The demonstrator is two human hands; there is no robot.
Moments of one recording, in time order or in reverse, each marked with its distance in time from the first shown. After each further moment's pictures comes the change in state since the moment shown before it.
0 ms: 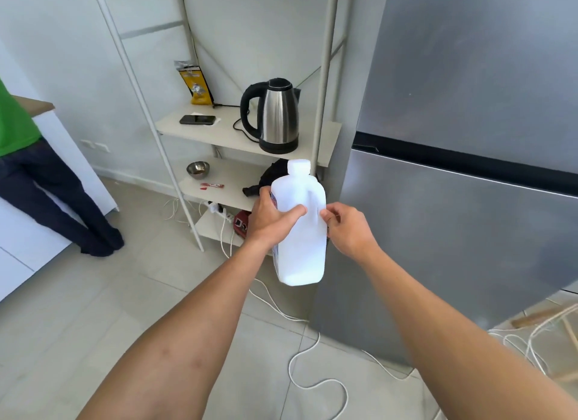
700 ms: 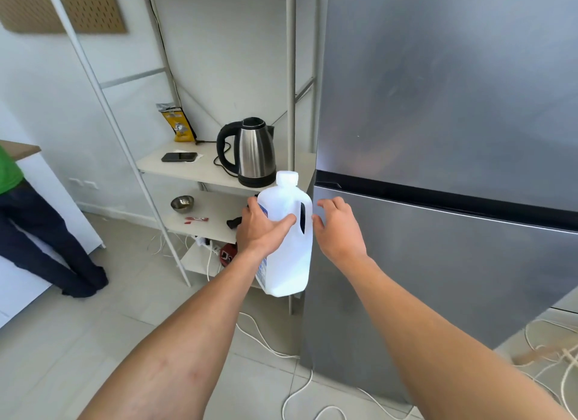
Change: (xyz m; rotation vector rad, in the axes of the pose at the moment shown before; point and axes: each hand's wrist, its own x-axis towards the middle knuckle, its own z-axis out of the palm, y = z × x) left_hand 0.018 0.073 0.035 0.182 0.119 0.001; right_hand 0.037 -0.004 -0.061 -0.287 0.224 -0.203
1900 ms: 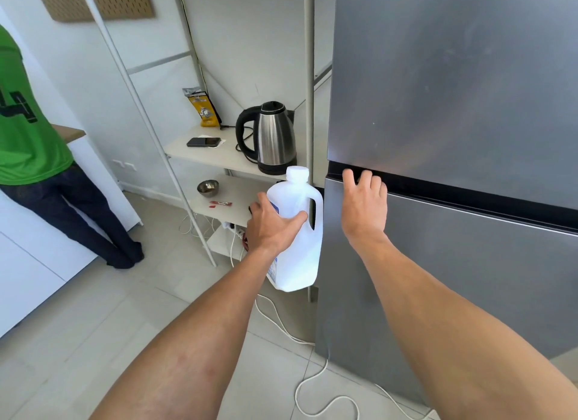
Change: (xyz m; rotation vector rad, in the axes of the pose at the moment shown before) left_hand 0.001 0.004 0.024 0.124 0.107 -0.078; right_hand 0.051 0.030 0.003 -0.572 0.165 -0.046
